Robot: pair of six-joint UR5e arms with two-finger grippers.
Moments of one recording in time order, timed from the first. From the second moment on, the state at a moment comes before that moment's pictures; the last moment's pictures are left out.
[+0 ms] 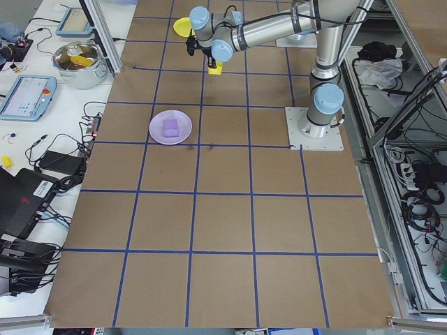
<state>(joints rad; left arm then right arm) -1.79 -1.81 -1.78 -1.20 1.23 -0.13 1.52 -1.46 1.50 -1.68 -1.53 -0.23</state>
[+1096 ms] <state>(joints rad) -2.10 -2.07 -1.60 -0.94 1.23 -0.72 1.51 -1.46 1.50 -1.68 -1.54 -0.22</state>
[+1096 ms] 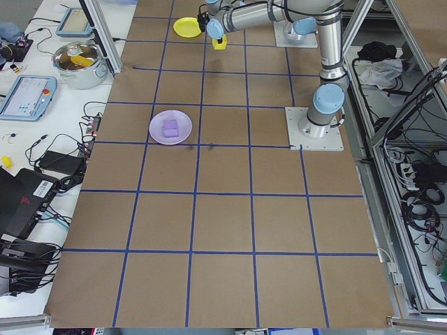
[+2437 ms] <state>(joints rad) -2.16 -2.19 -1.59 -0.78 1.28 -0.77 1.51 -1.46 1.51 -1.67 -1.56 -0.23</state>
